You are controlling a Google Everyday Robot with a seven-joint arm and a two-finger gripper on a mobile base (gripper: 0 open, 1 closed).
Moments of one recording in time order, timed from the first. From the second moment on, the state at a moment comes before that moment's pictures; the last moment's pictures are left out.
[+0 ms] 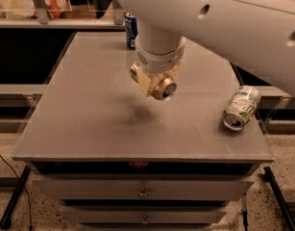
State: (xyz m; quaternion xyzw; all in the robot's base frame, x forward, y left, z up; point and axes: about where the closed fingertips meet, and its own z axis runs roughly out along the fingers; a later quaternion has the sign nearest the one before) arm 0.542 -0.047 0.904 -0.30 0.94 -0.07 0.16
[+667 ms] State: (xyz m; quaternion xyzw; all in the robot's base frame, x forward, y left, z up) arm 0.607 -0.012 0.944 -0.44 0.86 -0.16 0.21
